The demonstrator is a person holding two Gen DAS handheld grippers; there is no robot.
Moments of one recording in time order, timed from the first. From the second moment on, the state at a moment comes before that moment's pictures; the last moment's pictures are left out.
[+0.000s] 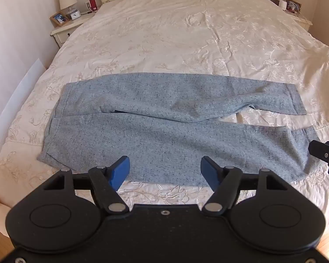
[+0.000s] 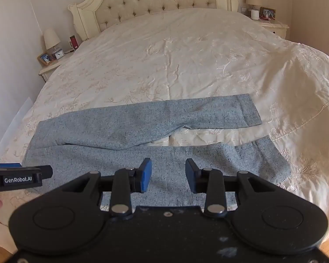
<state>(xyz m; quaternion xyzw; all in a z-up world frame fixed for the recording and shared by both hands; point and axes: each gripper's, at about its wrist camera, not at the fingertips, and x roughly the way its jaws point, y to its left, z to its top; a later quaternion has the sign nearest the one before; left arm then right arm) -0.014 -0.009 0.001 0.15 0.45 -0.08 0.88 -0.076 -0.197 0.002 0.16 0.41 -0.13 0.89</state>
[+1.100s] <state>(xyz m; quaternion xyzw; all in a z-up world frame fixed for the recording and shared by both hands) -0.014 -0.013 -0.011 0.10 0.51 -0.12 0.84 -0.087 -0.202 -0.002 0.14 0.44 -0.15 0.88</state>
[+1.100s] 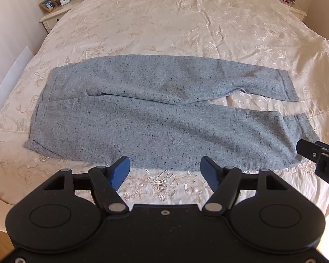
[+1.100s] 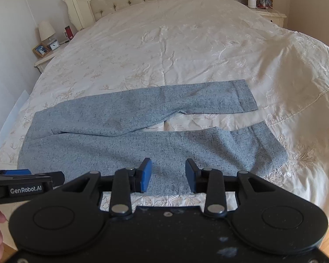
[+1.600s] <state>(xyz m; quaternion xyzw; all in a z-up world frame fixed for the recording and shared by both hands) -0.002 0.002 -0.015 0.10 0.52 -0.13 0.84 -0.075 -0.185 -0.007 0.14 0.45 -0.15 0.87</state>
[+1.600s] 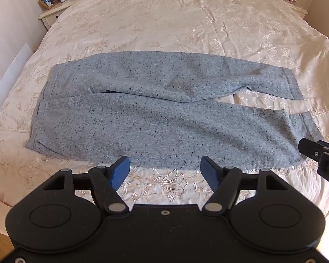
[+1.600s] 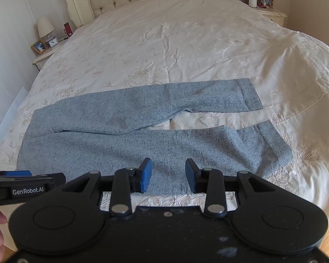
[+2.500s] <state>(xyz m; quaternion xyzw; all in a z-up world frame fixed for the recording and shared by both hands) 0.007 0.017 -0.019 0.10 0.53 -0.12 0.83 -0.068 -0.163 -0.010 0.13 0.45 -0.15 0.87</state>
